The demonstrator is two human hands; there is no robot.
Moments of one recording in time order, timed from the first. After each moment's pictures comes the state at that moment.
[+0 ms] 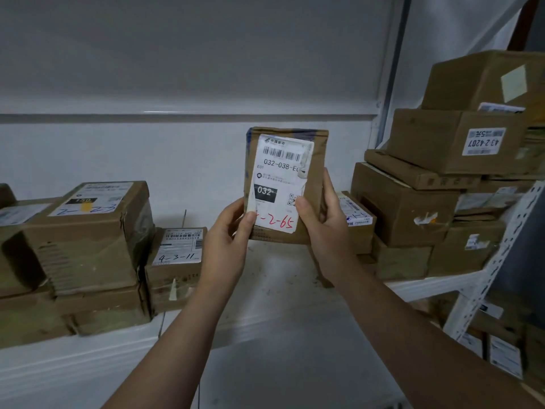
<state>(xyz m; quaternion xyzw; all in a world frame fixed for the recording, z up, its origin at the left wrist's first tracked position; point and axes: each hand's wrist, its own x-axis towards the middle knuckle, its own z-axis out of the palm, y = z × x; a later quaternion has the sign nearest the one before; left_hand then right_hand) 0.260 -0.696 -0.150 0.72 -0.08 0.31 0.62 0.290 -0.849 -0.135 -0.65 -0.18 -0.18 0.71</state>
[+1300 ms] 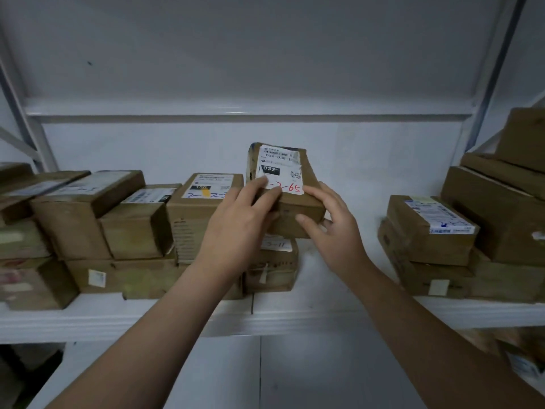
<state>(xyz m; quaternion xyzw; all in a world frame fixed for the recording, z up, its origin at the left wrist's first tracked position) 0.207 -0.571 -0.115 0.88 -0.09 0.46 0.01 0.270 -0.735 -0.142 -0.72 -0.31 -0.21 0.58</state>
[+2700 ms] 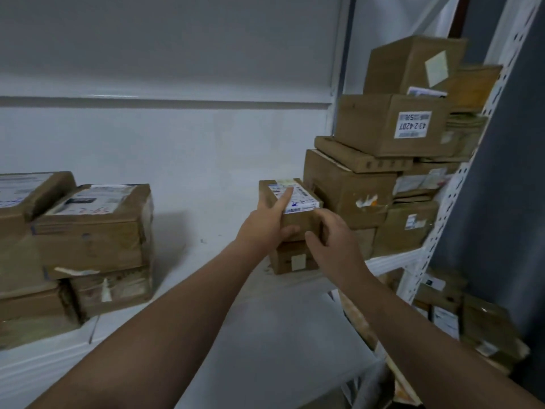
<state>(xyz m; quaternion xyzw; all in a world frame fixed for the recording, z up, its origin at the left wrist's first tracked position) 0.341 -0.815 -0.160 0.96 -0.16 0.10 0.22 0.280 -0.957 -0.175 -0.89 -0.06 -0.23 0.38</state>
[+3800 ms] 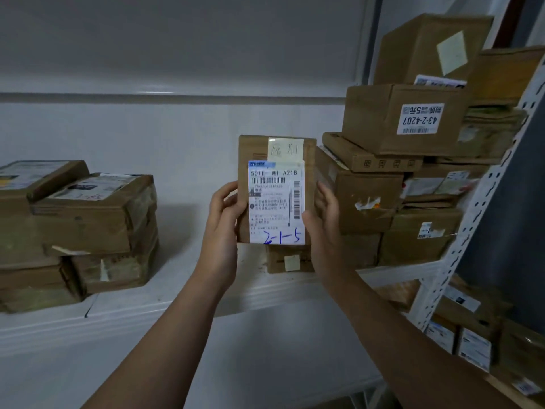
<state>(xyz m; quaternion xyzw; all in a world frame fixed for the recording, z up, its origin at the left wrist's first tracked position) 0.275 -0.811 -0.164 0.62 -0.08 0.21 0.75 0.287 -0.965 -0.175 -0.66 -0.24 -0.17 0.69</state>
